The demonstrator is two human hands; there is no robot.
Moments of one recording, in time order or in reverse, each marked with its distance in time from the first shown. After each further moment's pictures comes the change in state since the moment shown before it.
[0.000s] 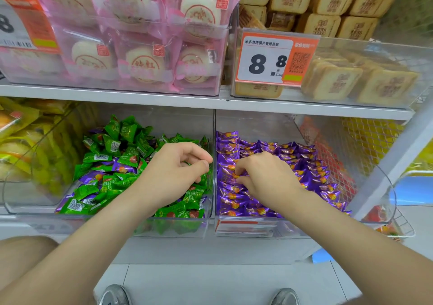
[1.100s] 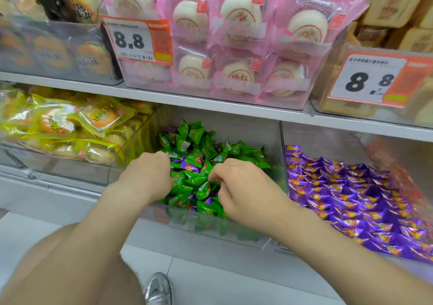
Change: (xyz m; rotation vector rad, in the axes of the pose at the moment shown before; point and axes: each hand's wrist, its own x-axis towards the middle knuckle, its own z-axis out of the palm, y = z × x) left_hand -0.028 -0.059 -0.128 0.972 0.096 -0.461; right_hand 0.028 -0.149 -0.010 0.355 0.000 -0.423
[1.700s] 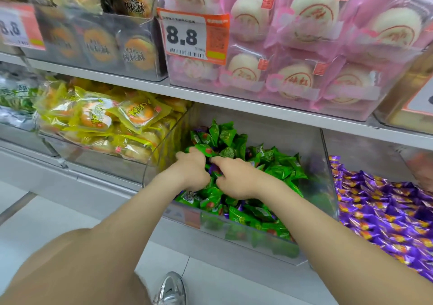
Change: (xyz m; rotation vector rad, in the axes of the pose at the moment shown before) left_hand 0.054 -0.009 0.021 -0.327 -0.186 -0.022; right_hand 0.113 -0.002 0.061 0.018 -0.428 0.205
